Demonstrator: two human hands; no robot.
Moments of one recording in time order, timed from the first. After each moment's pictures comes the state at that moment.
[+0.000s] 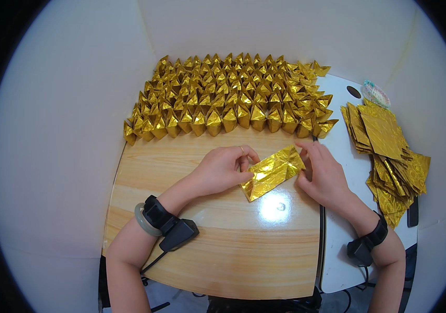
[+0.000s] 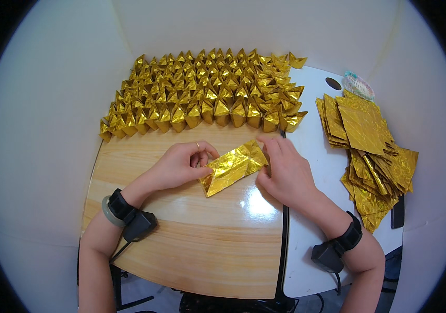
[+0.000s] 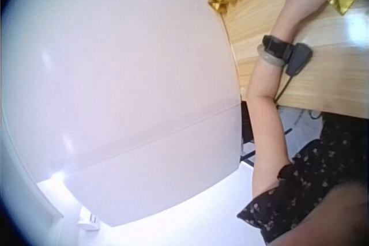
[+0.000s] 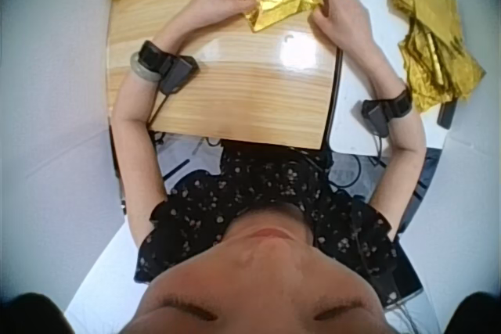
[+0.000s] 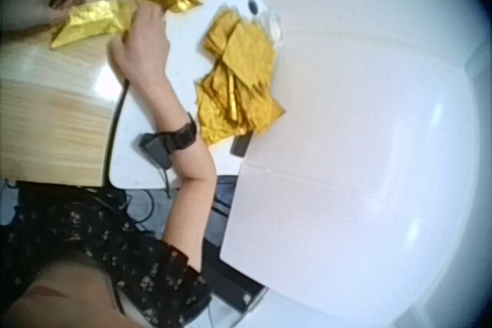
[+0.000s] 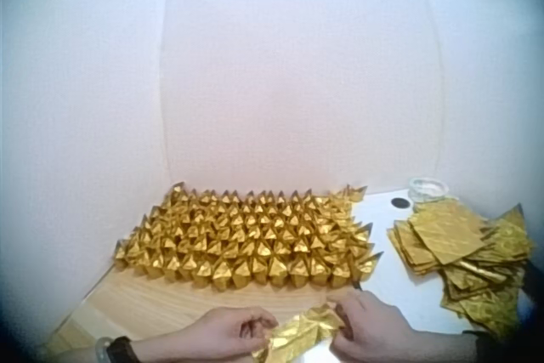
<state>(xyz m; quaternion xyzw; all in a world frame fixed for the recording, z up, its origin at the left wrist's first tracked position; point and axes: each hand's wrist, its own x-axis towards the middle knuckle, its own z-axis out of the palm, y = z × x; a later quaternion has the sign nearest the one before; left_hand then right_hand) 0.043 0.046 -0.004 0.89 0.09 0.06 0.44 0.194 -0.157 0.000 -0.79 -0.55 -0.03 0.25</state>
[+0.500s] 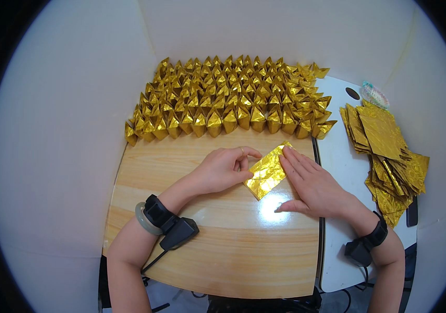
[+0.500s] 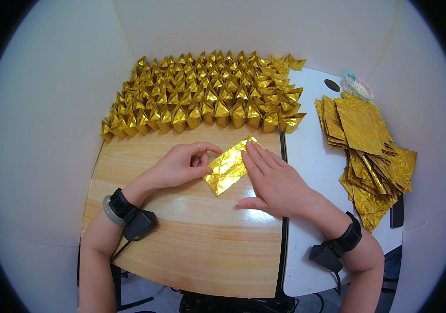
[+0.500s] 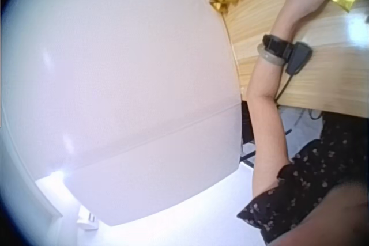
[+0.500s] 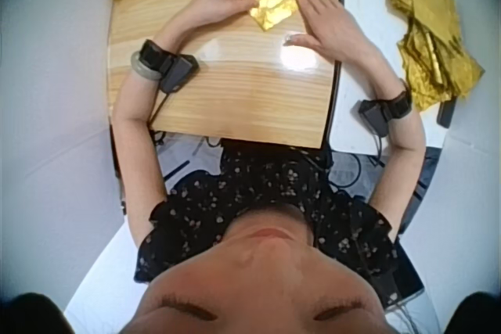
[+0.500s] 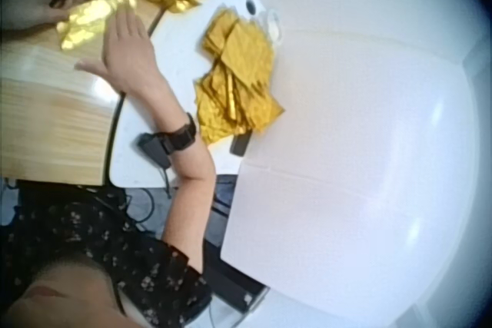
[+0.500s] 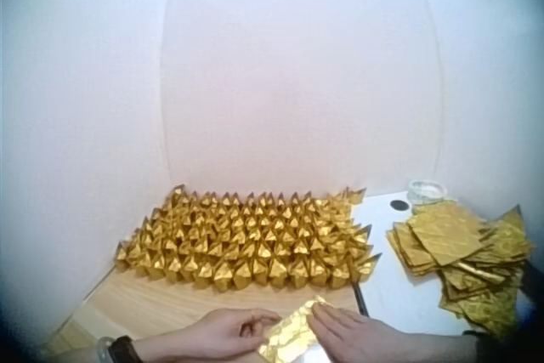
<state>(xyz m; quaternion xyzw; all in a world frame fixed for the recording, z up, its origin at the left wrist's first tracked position) 0.042 0.048 -0.004 0.90 0.07 0.04 0.44 0.193 -0.161 -0.004 -0.67 -0.73 -0.03 0.06</state>
